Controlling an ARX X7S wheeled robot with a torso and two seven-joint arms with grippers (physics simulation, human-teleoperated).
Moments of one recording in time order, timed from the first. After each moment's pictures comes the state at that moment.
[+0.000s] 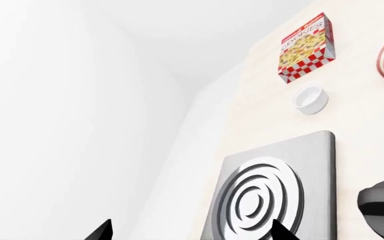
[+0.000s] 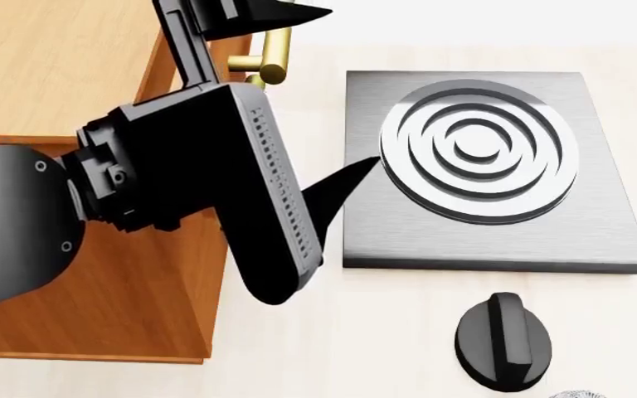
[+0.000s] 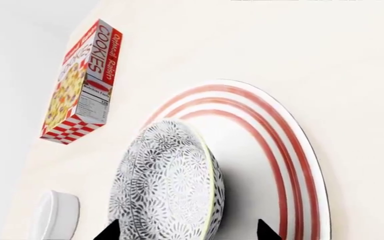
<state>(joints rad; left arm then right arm) -1.75 -0.50 1.55 0.14 -0.75 -0.32 -0.10 0.21 0.42 0.71 0.18 1.30 0.21 0.67</state>
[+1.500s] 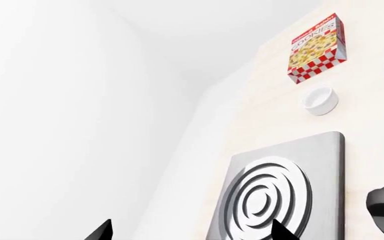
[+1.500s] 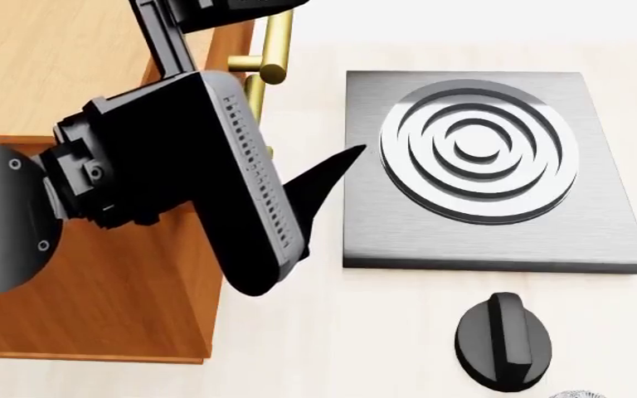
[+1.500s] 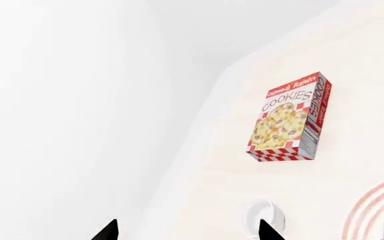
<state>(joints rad) -1.74 -0.54 1.52 0.18 -0.76 -0.34 -0.12 0.33 0.61 0.64 -0.42 1.50 0.36 0.96</state>
